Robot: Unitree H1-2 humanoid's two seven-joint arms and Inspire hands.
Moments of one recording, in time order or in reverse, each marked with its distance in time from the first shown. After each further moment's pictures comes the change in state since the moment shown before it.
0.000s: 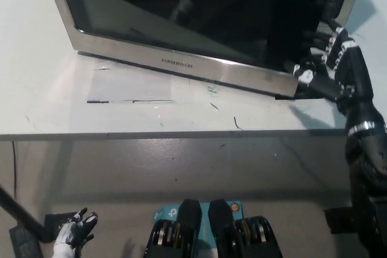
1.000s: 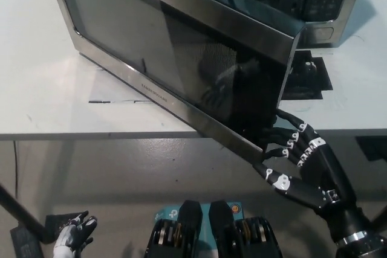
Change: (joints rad) left_arm 0.002 0.002 -0.002 0.017 -0.001 0.003 0.000; right_arm 0.399 0.060 0.145 -0.386 0.128 0.090 0.100
